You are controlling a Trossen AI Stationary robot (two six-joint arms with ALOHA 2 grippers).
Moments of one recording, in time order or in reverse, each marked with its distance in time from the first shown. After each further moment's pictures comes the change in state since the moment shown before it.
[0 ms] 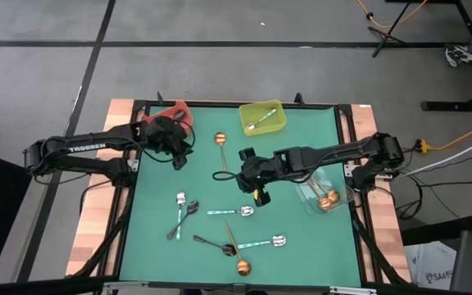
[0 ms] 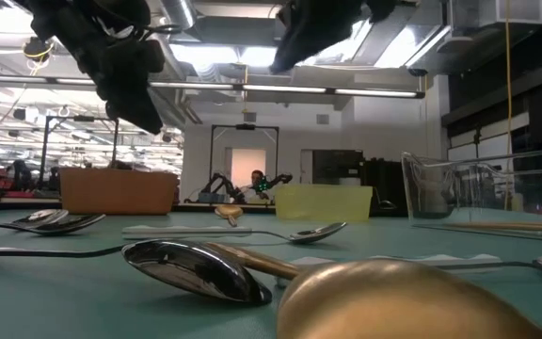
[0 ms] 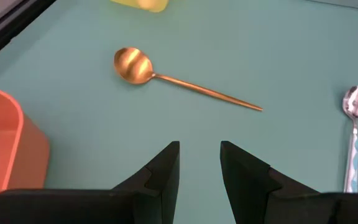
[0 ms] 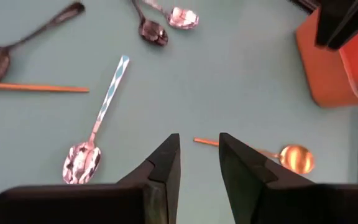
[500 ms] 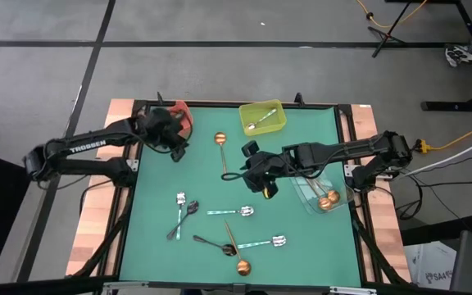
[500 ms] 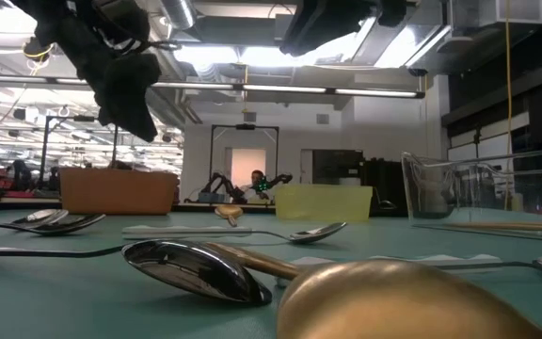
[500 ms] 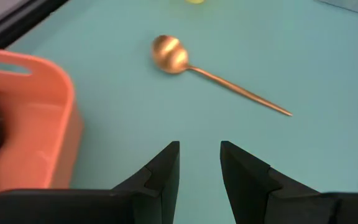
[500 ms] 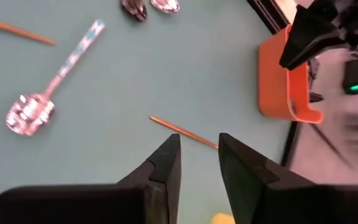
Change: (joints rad) left arm 0.146 0.000 0.000 -0.043 0.050 0.002; right arm -0.001 -0.074 0.000 -0.038 0.104 -0.265
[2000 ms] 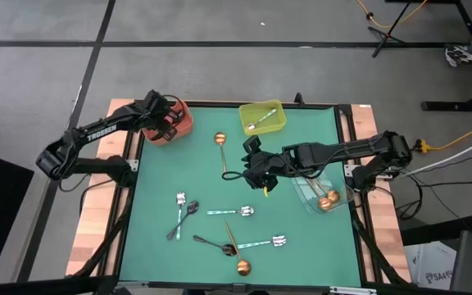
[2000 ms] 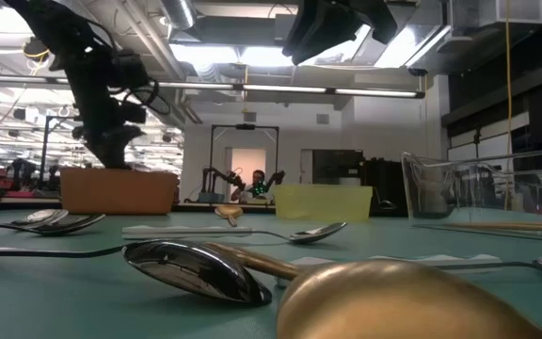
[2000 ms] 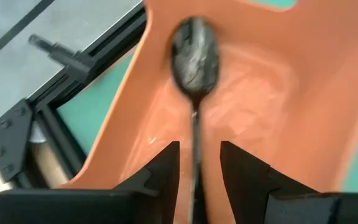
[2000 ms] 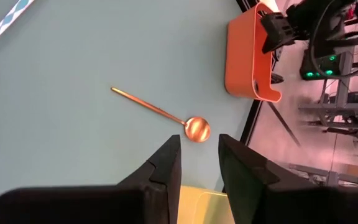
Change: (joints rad) left arm 0.429 0.187 0.000 -0.017 -0.250 0.264; right arm 0.000 -0.002 0.000 -0.005 0.184 -0.107
